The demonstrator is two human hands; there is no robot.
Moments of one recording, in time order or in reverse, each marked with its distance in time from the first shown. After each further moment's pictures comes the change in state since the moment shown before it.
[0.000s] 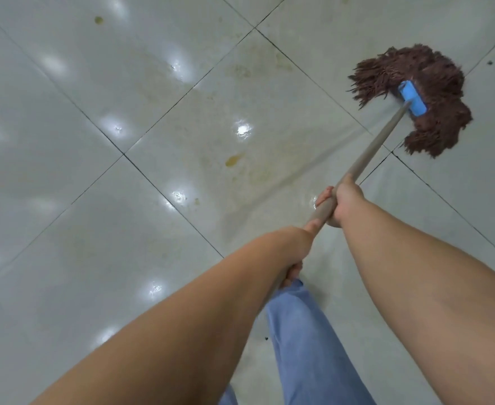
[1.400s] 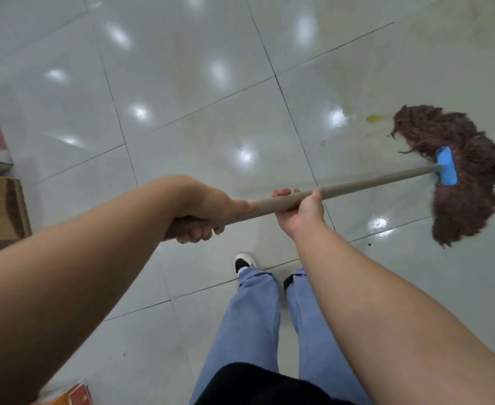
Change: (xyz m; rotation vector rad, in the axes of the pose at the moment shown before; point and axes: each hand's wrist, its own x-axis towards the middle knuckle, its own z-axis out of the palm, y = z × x) left_hand -0.087 -0.435 -0.126 0.038 0.073 -0.168; right_hand -0.160 0.417 0.071 0.125 -0.344 0.214
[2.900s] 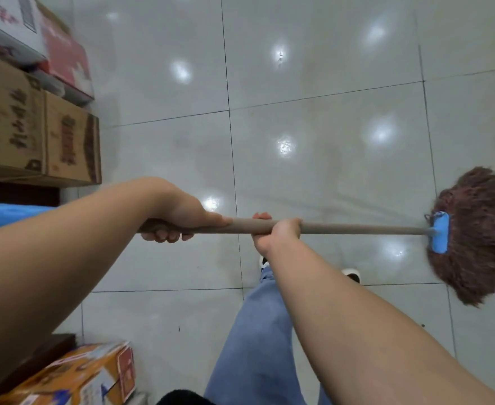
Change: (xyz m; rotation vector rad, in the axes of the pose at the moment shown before) left_hand 0.095 -0.460 -0.127 -0.010 -0.108 -0.135; right_hand 0.022 0.468 0.095 -0.332 0.256 0.167
